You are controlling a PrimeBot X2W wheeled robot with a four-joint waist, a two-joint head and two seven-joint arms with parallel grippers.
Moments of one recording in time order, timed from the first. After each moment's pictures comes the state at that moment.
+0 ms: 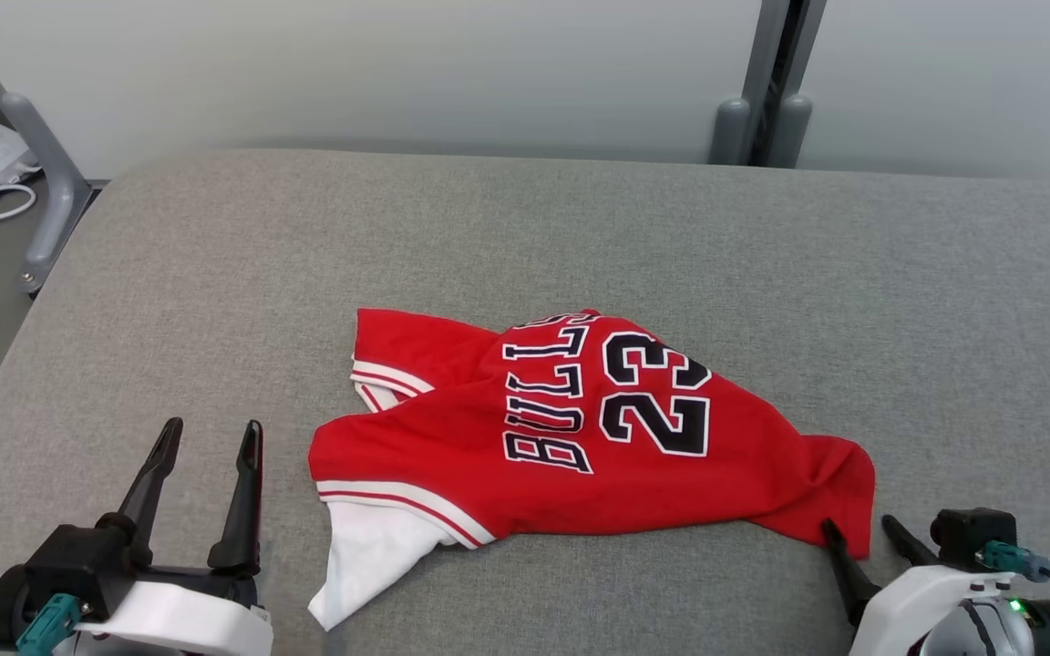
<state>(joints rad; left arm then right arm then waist) 0.02 0.38 -0.28 -0.04 -0.49 0.19 -0.20 -0.12 -0.10 0.07 0.51 0.25 0.13 0.01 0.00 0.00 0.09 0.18</state>
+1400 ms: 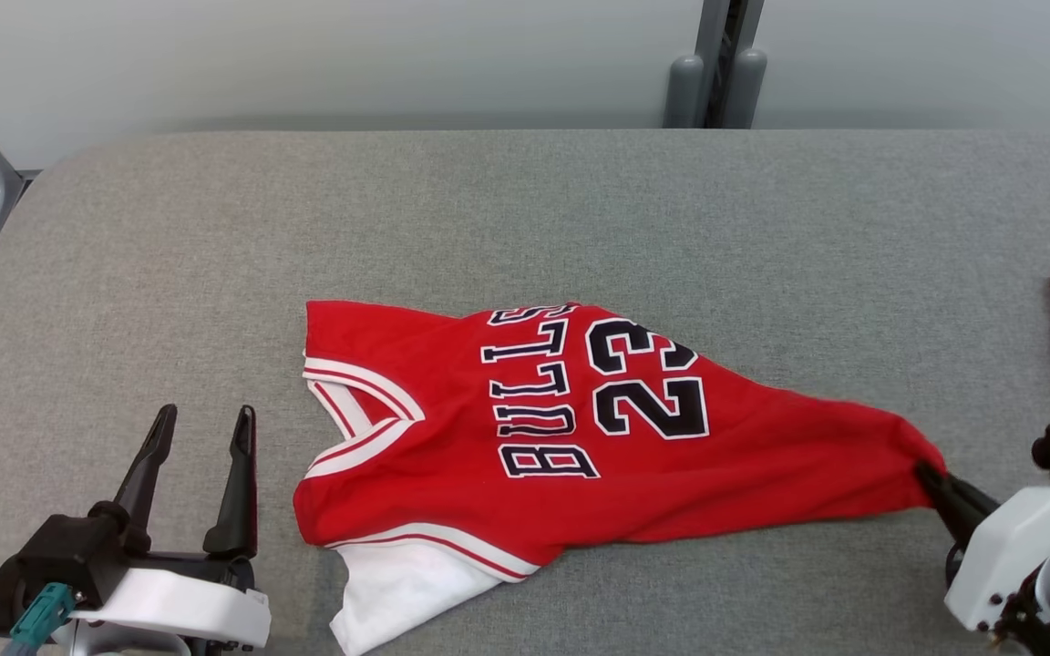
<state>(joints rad) -0.02 0.36 -0.27 0.02 -0.51 0.16 -0.25 -0.07 -0.26 -0.01 0.08 0.51 0.13 0.49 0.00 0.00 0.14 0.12</state>
